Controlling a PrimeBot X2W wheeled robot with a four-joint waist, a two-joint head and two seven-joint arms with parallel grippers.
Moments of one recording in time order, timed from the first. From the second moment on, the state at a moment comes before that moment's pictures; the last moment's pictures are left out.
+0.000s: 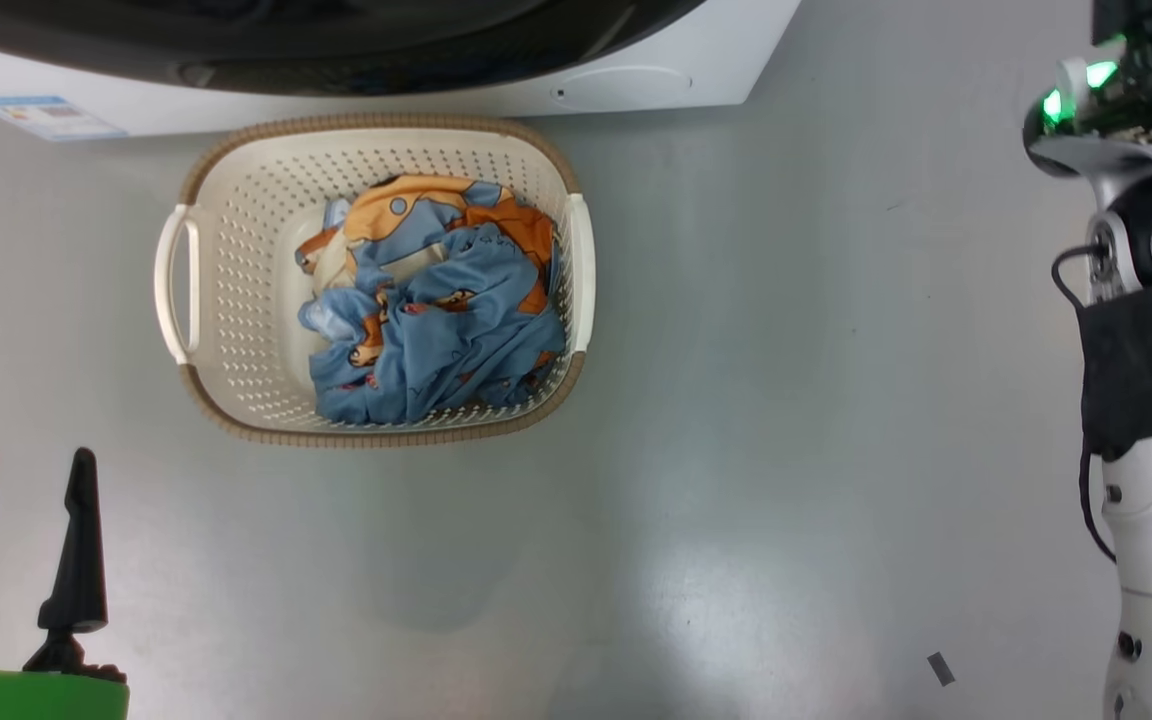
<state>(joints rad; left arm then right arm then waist) -0.03 0.25 0.13 0.00 -0.32 -0.13 -0.26 -0.90 -0.17 -0.02 0.30 1.56 0.13 0.10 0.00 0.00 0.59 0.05</state>
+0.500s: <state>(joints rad) -0.05 0.24 0.12 0.01 -0.33 -0.13 -0.26 -1.04 -0.21 0.09 0.33 1.56 0.13 0.25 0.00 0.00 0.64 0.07</state>
